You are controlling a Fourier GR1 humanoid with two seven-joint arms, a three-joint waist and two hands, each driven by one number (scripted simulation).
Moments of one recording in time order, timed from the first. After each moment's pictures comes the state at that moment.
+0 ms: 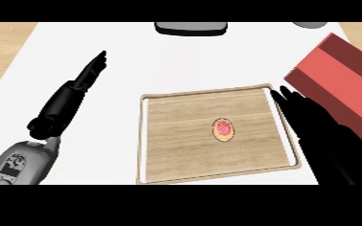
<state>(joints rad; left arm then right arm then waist) -0.25 0.47 -0.25 -1.54 0.10 0.01 -0.07 -0.34 -0.82 0.60 -2.24 0.38 0.15 1.09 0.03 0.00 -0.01</state>
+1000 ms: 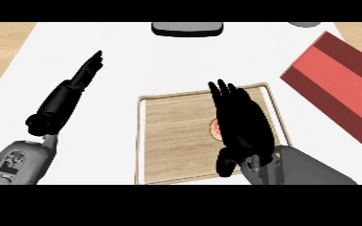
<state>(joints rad) -0.25 0.47 -0.21 -1.50 0.09 -0.01 -0.09 -0.63 -0.41 0.79 -1.82 0.42 0.21 1.24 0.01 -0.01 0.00</state>
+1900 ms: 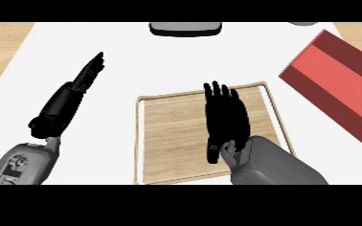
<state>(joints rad) -0.23 0.43 -0.20 -1.52 0.06 -0.01 -0.08 -0.60 -0.27 0.78 -1.58 0.56 0.25 1.19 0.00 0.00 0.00</state>
